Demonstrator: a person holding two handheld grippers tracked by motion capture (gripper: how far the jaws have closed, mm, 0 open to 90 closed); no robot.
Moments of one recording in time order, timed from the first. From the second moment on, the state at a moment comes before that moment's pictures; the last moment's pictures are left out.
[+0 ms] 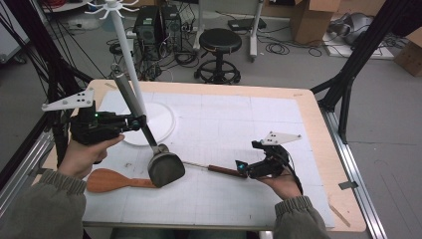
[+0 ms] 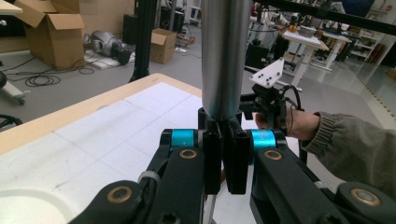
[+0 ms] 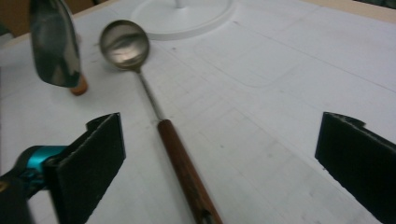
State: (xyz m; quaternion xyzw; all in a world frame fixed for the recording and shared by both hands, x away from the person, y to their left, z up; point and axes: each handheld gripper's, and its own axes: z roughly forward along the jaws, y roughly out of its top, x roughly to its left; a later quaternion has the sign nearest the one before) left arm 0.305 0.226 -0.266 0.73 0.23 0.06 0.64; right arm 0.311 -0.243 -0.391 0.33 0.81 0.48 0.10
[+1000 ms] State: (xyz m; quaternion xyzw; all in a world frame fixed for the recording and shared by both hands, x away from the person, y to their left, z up) left arm 0.324 0.229 -0.228 0.73 0.22 0.07 0.64; right arm 0.310 -0.264 -0.391 0.34 0.79 0.49 0.12
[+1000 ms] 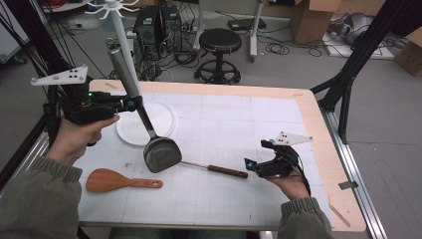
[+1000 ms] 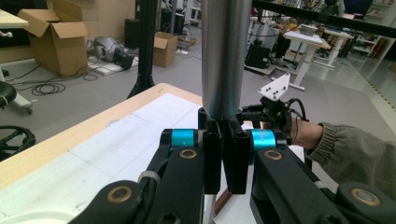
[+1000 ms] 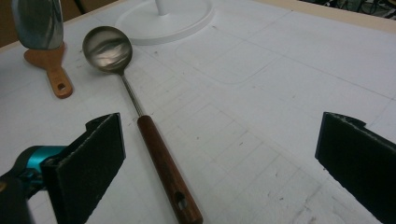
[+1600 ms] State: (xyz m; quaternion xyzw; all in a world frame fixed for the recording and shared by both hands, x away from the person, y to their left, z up) left arm 0.335 0.231 -0.223 0.73 0.23 0.07 0.64; right arm 0.309 -0.265 -0.390 0.34 0.79 0.50 0.12
